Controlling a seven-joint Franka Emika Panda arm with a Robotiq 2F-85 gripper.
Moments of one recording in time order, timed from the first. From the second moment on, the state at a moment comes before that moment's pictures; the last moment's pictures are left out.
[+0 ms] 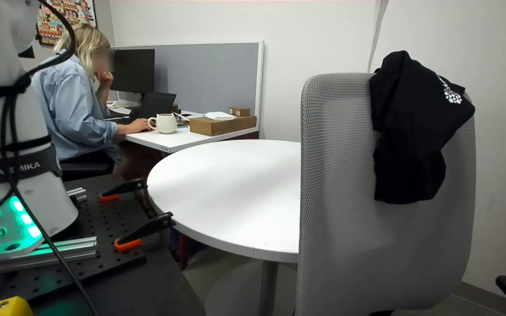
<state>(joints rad) -0.20 0.44 -0.04 -0.94 0.23 2.13 -0.71</state>
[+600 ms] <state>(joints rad) -0.17 0.52 0.05 -0.74 0.24 1.88 -0.71</state>
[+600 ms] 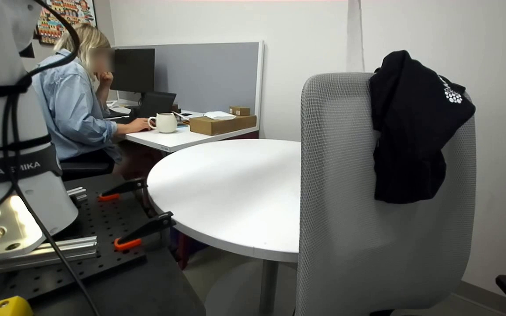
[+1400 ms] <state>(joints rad) -0.13 0.30 0.15 -1.25 0.34 1.74 -0.74</state>
